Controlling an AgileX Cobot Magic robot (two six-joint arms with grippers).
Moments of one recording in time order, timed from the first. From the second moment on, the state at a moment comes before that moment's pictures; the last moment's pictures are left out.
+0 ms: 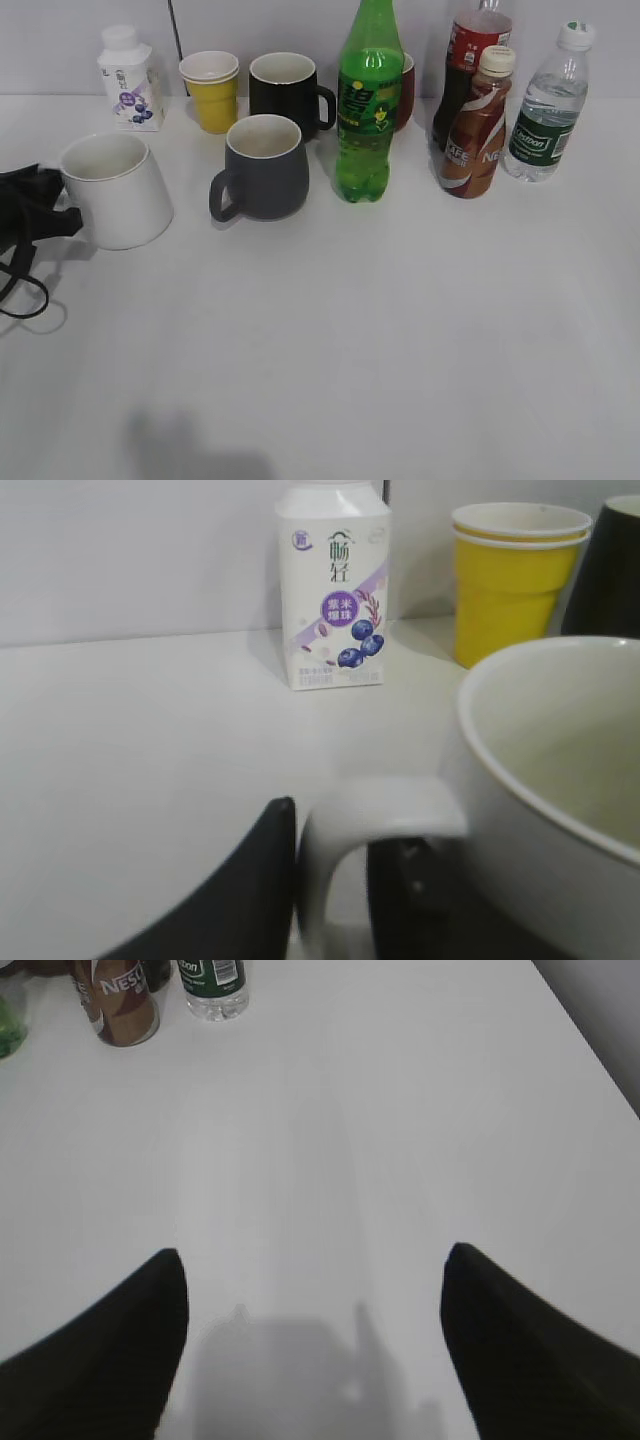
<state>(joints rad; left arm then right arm) -0.06 1.89 -0.45 0.16 -1.20 -0.06 0.12 -0.01 -0.50 -0.14 1.04 0.15</state>
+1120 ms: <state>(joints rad) -0.06 1.43 -0.32 0.36 -1.11 -0.05 0.21 0.72 -0.61 0.15 -0.18 -0.11</state>
